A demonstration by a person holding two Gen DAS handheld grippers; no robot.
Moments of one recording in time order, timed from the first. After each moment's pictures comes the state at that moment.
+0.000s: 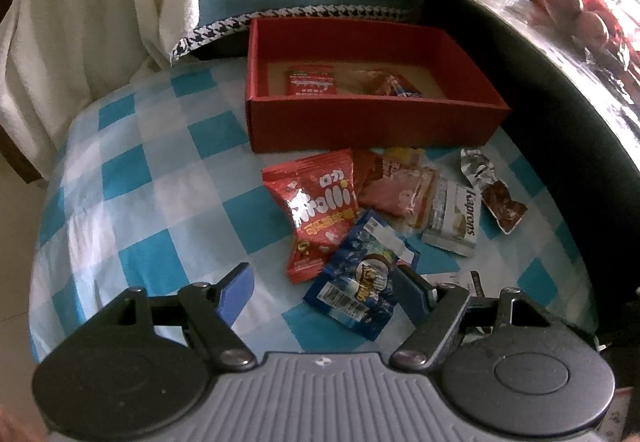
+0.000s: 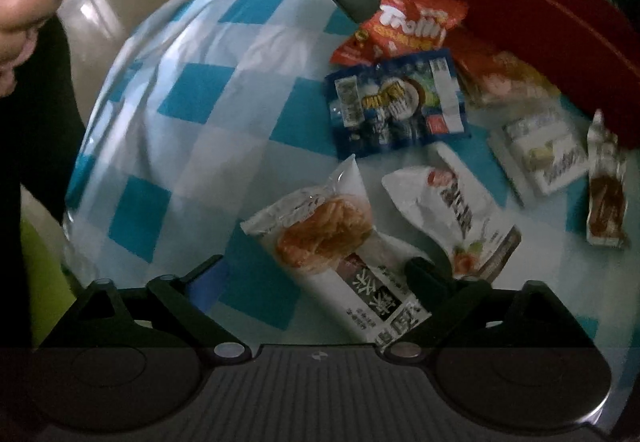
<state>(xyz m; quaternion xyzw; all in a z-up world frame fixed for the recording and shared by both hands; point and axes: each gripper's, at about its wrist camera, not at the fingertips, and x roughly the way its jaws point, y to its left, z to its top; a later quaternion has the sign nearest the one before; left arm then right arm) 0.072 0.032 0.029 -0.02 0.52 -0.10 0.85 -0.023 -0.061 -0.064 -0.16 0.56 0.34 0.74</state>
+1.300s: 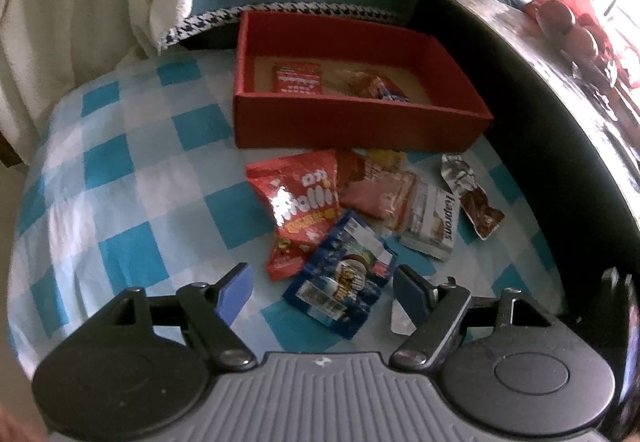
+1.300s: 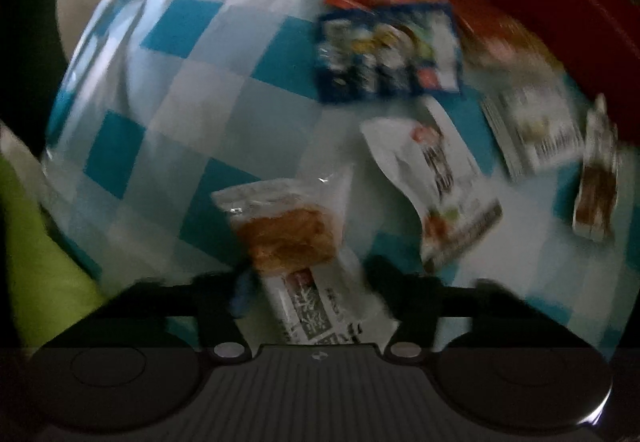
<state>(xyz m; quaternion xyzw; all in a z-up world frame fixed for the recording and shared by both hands) 0.075 0.032 0.033 -0.06 0.53 -0.12 0.83 -0.016 -0.080 -0.072 -0.22 0.60 0.31 0.70</state>
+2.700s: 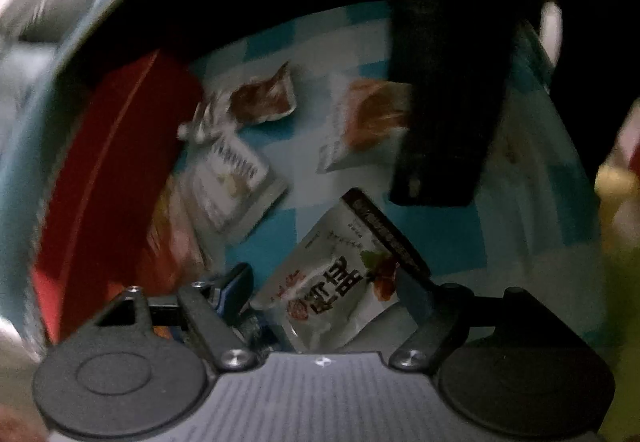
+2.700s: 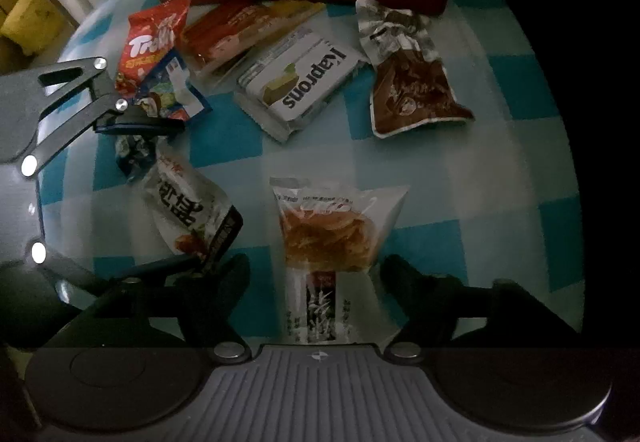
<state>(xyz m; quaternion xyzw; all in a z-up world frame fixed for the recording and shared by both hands) 0.006 -0.118 -0.048 0.46 0.36 -0.39 0.71 0.024 -0.175 -0.082 -0.04 0.60 0.18 0.78</state>
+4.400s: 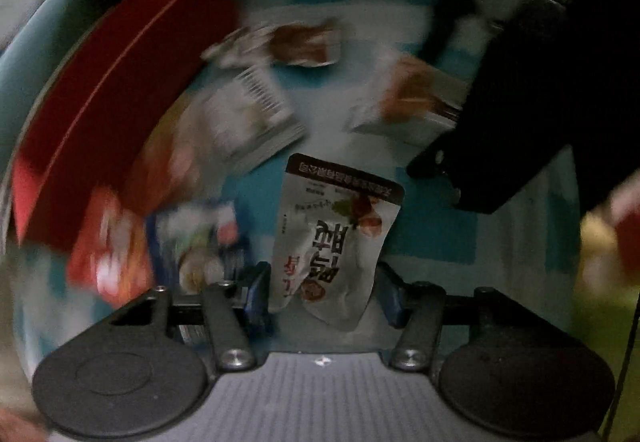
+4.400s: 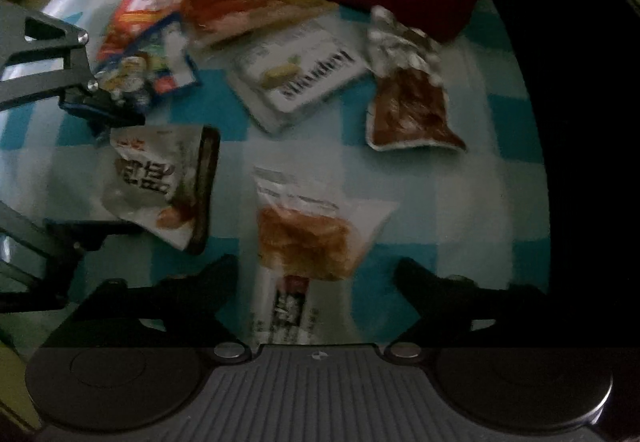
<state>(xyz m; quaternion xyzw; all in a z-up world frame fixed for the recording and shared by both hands) 0.028 -0.081 -0.047 0.32 0.50 -0.31 0.74 0.015 -0.156 -0.086 -0.15 0.56 0.17 0.80</state>
